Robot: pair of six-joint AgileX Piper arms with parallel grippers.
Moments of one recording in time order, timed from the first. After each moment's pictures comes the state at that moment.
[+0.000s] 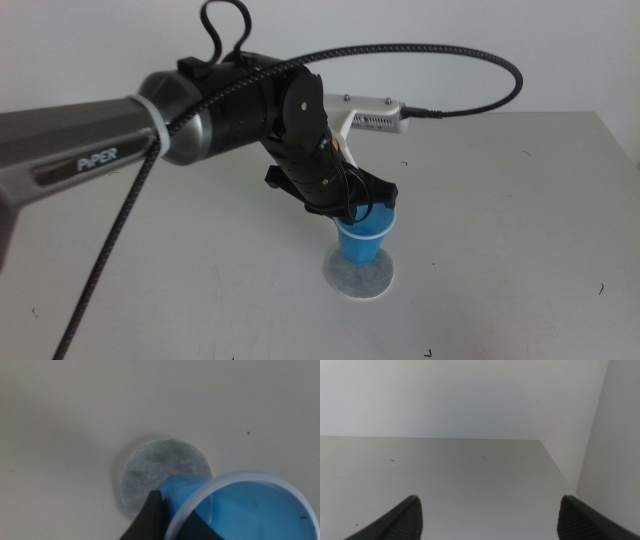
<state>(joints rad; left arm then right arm) -0.65 1.88 -1.51 -0.15 0.79 -0.18 -0.04 -0.01 0.03 -0.03 0.14 0.02</state>
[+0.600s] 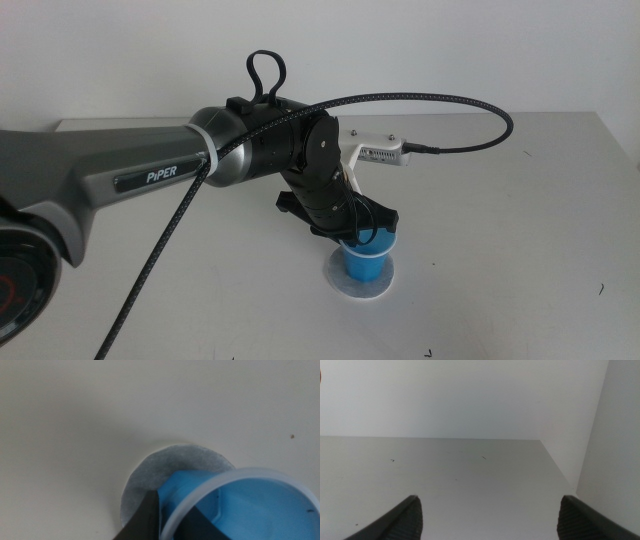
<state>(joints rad) -0.65 2.02 -1.51 -0.15 0.72 -0.18 -0.04 -0.01 0.03 -0.03 0.14 0.02</state>
